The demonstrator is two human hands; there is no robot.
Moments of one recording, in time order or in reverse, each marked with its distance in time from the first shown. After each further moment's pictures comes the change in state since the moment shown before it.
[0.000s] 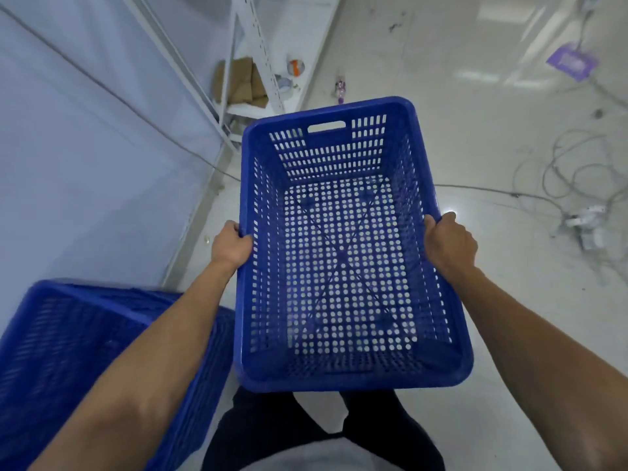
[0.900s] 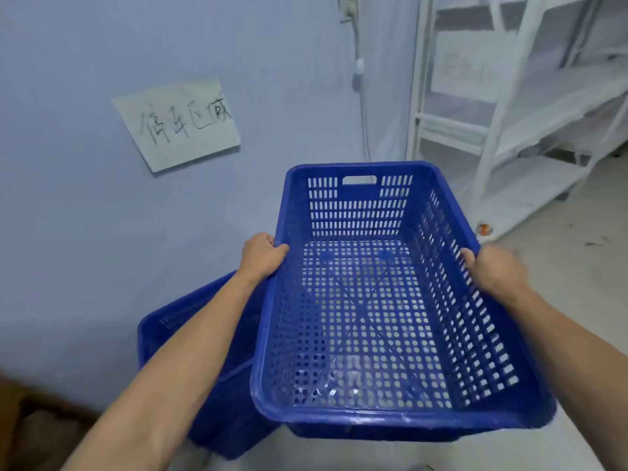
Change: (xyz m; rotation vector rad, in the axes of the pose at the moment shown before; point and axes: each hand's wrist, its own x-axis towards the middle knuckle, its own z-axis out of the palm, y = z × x) left_hand -0.307 -0.172 -0.274 -0.265 0.709 -0.016; right_hand -0.209 -0.219 -0.095 -0.173 0.153 -0.777
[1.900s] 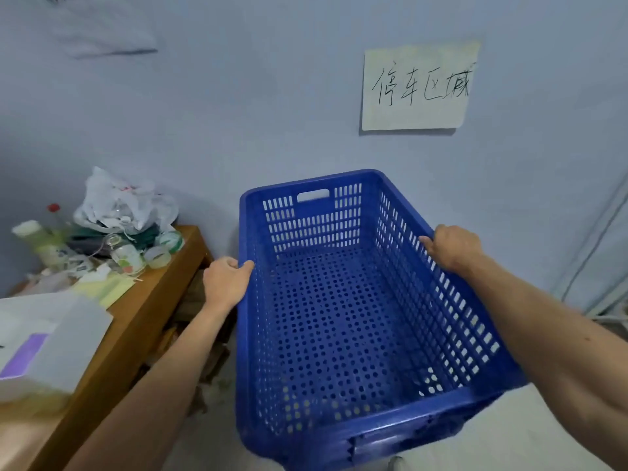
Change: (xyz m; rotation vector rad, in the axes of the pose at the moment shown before) left_hand -0.157 -0.245 -0.191 0.034 0.649 -0.604; right_hand -0.037 -0.406 0.088 -0.183 -0.161 -0.965
